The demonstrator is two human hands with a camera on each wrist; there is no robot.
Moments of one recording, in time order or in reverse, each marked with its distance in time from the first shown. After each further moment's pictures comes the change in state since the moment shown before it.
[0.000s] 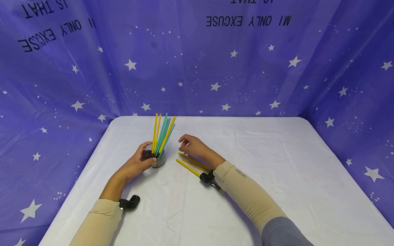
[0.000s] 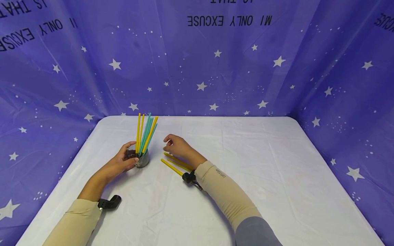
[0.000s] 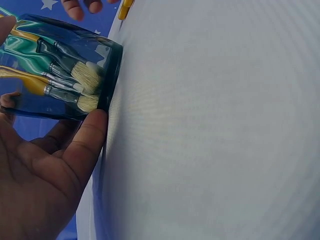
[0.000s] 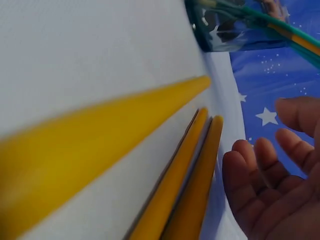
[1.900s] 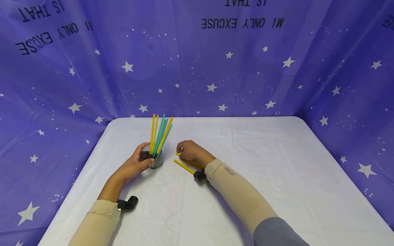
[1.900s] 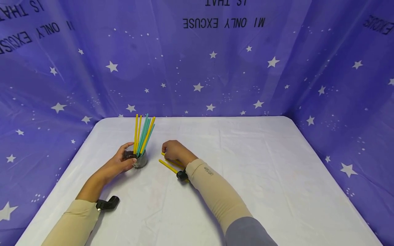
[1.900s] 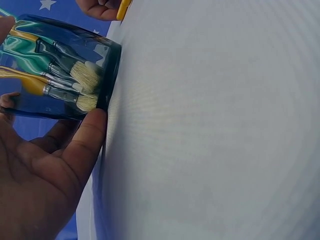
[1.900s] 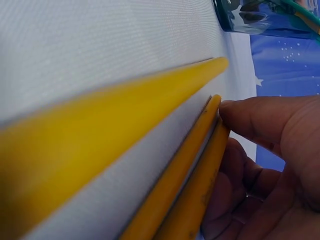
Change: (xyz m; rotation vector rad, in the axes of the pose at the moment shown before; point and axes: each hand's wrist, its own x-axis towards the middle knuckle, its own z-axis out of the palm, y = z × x) left_hand -0.001 0.002 0.001 -0.030 -0.015 -0.007; right_hand -0.001 -0.009 0.006 -0.516 -0.097 0.040
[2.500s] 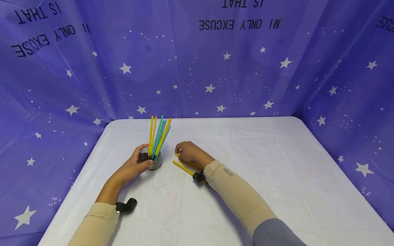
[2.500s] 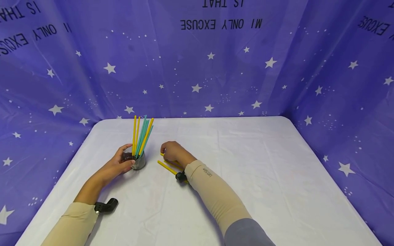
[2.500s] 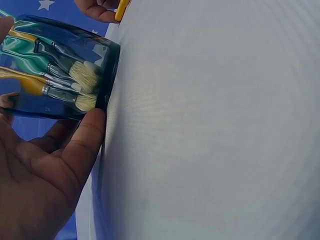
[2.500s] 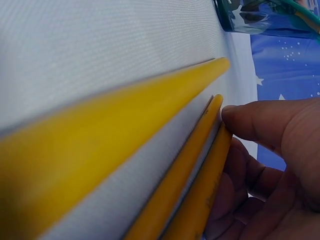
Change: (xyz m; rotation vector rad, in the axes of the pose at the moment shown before) left_hand -0.002 0.001 0.000 -0.013 0.000 -0.008; right_hand -0.001 -0.004 0.001 -0.032 0.018 0.034
